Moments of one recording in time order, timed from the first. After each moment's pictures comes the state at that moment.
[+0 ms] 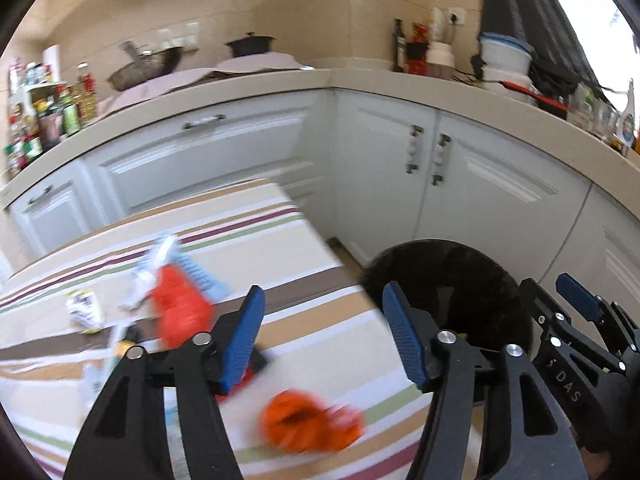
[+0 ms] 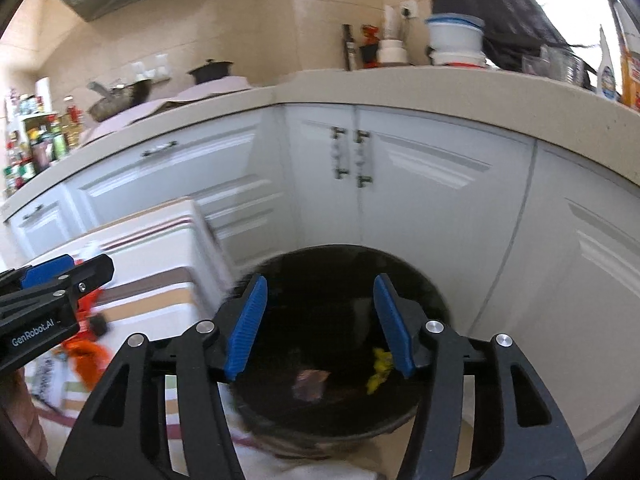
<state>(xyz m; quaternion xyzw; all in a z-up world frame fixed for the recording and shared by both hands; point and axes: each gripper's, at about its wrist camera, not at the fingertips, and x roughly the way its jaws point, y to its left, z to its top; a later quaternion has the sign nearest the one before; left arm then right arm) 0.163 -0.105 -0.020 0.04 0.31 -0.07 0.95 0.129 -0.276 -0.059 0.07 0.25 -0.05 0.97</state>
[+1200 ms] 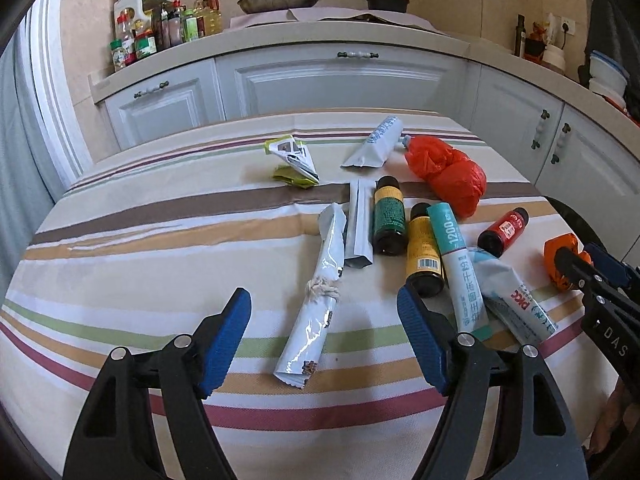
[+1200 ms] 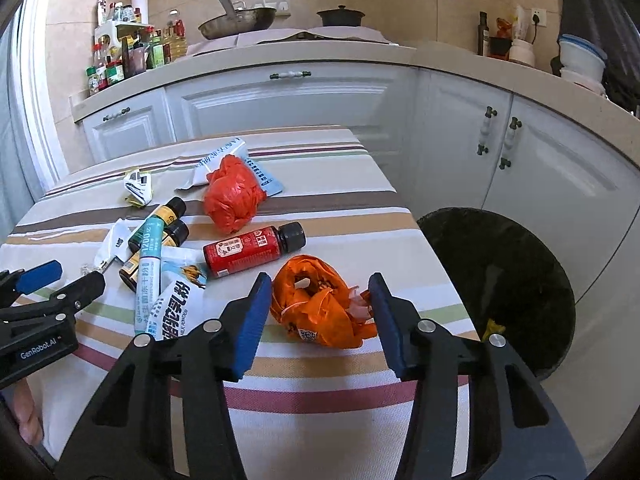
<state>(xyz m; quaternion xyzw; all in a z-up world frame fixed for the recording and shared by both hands) 0.099 0.070 -0.077 -0.02 0.38 0.07 0.92 0.116 -0.116 -0.083 -0.02 0.32 0.09 0.94</state>
